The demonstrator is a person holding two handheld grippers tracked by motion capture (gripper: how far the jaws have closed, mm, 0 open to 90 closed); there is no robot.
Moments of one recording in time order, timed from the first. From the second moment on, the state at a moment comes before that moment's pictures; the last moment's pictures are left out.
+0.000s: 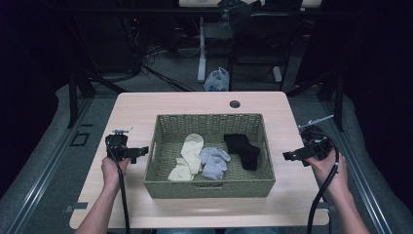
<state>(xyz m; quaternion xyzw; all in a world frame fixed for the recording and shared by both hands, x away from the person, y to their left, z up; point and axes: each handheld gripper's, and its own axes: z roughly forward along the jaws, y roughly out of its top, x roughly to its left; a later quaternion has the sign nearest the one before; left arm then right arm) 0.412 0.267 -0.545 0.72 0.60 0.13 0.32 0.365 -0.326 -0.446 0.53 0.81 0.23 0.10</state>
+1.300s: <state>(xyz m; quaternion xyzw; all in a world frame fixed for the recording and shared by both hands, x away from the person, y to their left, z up) 0.412 0.267 -0.545 0.72 0.60 0.12 0.32 0.402 -0.238 -0.394 0.45 0.86 0.21 0.10</state>
